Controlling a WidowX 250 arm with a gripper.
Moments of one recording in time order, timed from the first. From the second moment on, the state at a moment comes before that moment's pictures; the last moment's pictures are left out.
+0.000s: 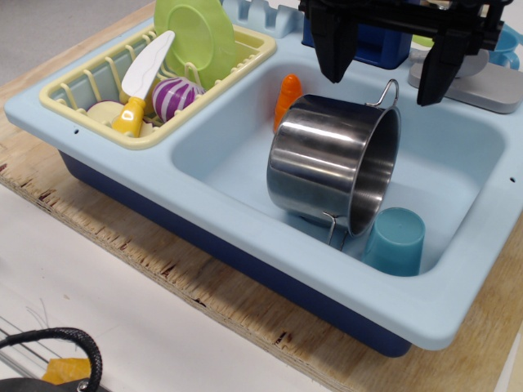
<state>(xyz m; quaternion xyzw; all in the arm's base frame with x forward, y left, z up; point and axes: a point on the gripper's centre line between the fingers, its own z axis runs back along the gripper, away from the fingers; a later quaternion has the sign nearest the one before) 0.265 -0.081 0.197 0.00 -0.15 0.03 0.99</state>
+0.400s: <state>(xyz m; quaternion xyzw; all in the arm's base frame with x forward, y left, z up) 0.265 -0.081 0.187 0.04 -0.12 0.05 0.99</state>
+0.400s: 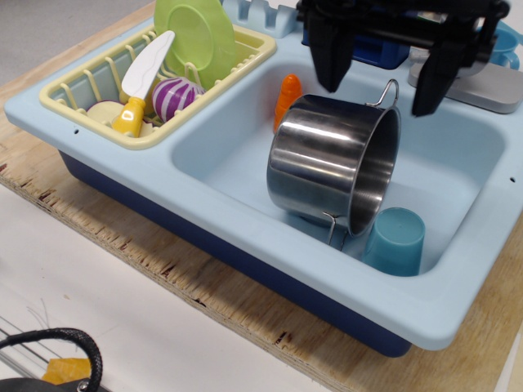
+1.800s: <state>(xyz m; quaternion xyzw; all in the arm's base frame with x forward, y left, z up) 0.275 -0.058 0.133 0.25 0.02 0.16 0.95</state>
